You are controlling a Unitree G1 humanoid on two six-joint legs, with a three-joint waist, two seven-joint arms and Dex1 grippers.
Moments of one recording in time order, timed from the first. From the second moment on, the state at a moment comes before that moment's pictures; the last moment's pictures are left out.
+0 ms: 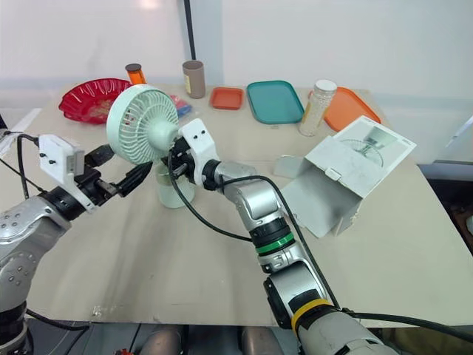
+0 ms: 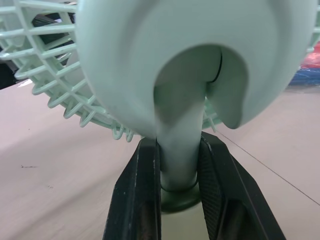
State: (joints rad) left arm -0.19 0.62 0.33 -0.58 -0.70 0.66 -0.39; right arm -0.89 0.03 0.19 0.24 0.20 0.61 0.52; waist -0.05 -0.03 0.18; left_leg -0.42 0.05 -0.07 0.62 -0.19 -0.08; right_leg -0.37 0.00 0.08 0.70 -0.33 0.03
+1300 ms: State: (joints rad) left arm -0.14 0.71 0.08 -0.32 -0.61 0.52 -0.90; right arm -0.55 -0.39 0.19 -0.11 0.38 0.43 1.05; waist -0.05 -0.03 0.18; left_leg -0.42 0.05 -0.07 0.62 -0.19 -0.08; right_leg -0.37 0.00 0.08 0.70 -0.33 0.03
